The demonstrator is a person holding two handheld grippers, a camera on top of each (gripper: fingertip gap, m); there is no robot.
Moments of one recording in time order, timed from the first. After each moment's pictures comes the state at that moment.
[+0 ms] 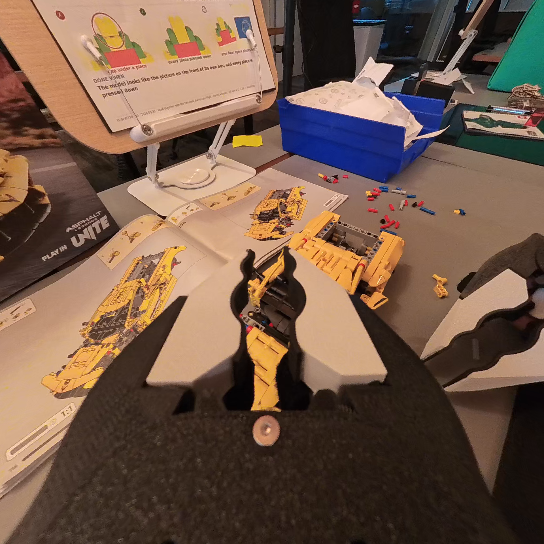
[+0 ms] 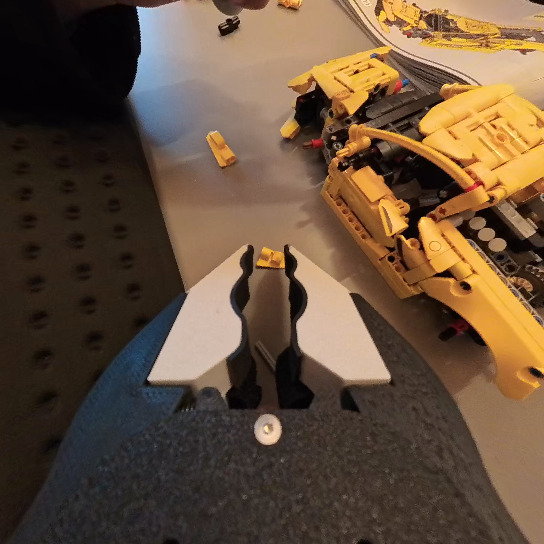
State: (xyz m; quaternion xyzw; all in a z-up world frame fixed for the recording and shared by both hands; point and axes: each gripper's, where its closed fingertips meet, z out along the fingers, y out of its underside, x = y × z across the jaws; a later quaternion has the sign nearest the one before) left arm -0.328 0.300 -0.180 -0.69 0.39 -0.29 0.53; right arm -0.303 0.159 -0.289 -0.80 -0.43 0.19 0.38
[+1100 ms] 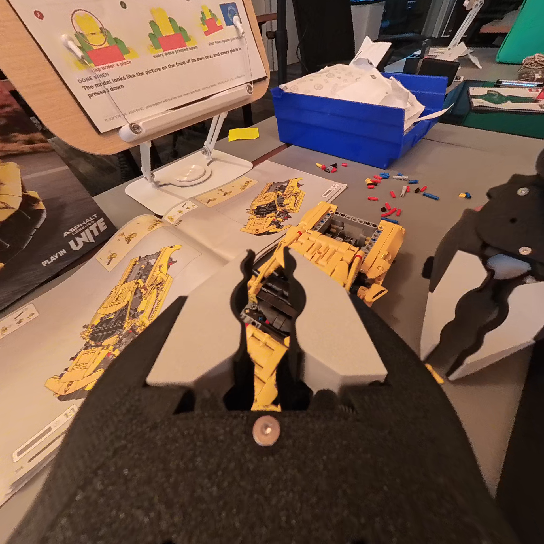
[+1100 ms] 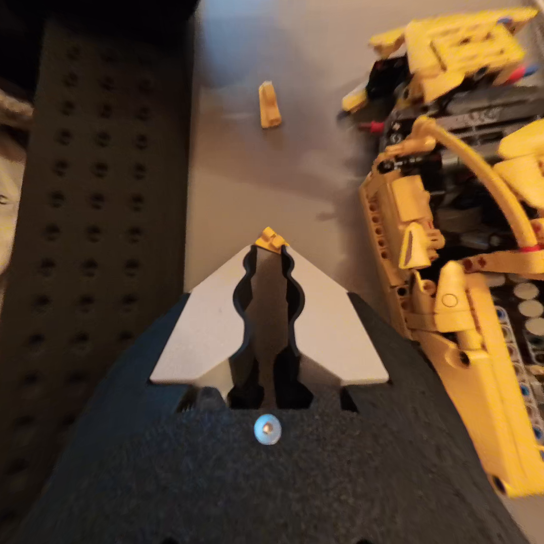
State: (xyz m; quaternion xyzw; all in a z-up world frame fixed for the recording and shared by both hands) left arm -0.323 0.294 -0.186 -0.69 0.41 -0.27 0.53; right arm -0.300 0.153 -0.302 -0.74 -0.57 0.25 0.26
